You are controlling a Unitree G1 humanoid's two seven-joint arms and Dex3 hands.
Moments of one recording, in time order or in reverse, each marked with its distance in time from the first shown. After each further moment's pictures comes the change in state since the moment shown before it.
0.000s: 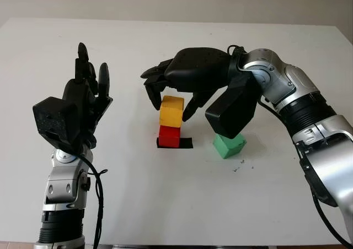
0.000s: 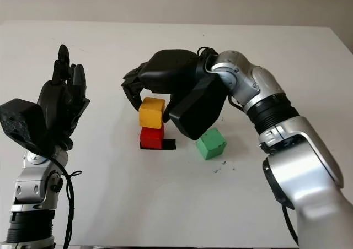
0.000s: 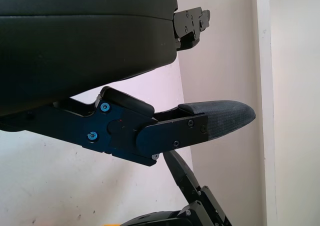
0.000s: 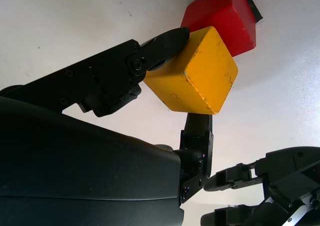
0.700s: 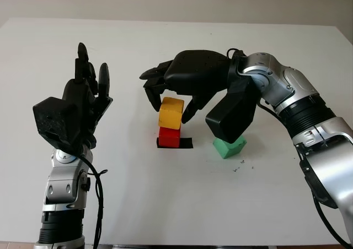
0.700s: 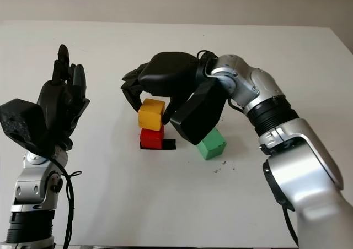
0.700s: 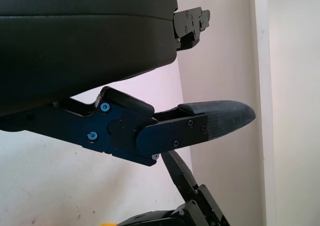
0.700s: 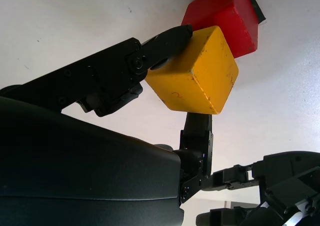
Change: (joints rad) left arm 0.003 0.000 0.000 -0.008 0.001 0.000 0.002; right arm 0.007 0.000 0.005 -0.001 -0.053 -0.041 -0.066
